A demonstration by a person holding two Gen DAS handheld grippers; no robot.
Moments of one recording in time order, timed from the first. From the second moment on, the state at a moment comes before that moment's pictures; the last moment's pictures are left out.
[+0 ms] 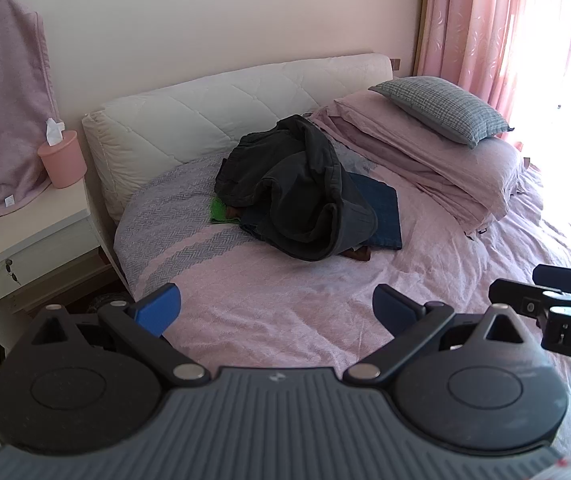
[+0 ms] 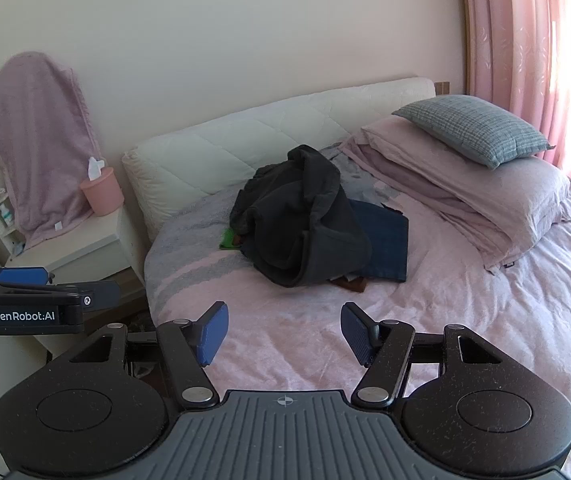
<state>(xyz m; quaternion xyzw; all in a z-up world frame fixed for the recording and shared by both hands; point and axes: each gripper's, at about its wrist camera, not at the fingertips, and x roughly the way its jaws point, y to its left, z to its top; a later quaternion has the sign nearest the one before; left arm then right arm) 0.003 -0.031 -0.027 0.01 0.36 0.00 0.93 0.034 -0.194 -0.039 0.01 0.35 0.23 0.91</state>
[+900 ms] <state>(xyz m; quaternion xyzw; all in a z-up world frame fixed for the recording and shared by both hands) 0.035 -0.046 -0.029 0.00 0.37 0.03 0.93 0.064 -0.209 -0.048 0.01 0.34 0.26 0.90</state>
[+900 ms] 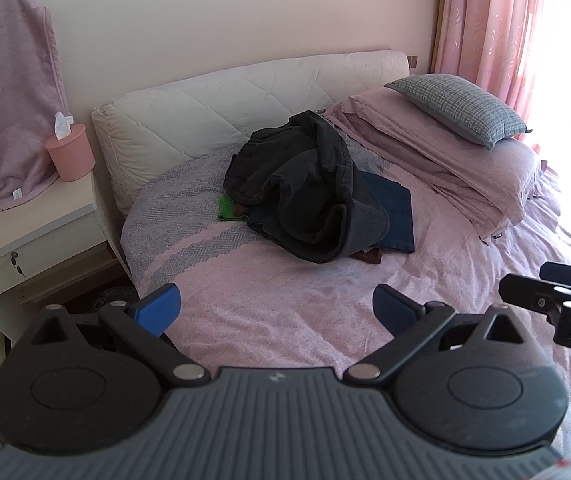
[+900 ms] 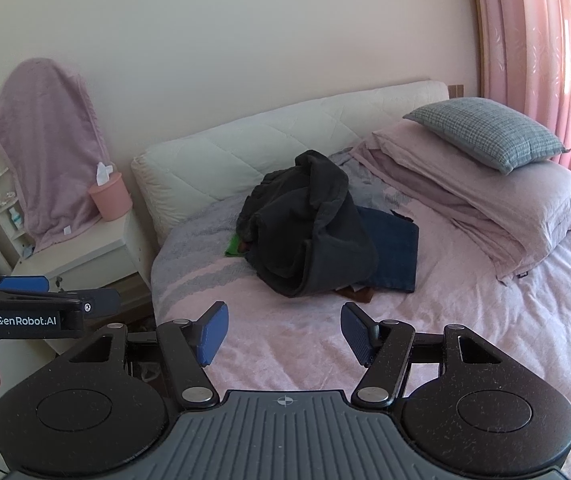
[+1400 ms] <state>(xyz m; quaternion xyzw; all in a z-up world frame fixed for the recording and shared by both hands) 0.172 0.012 -0.081 0.01 0.42 -0.02 0.91 0.159 -0.170 -0.094 0.07 0.39 0.20 0.90</state>
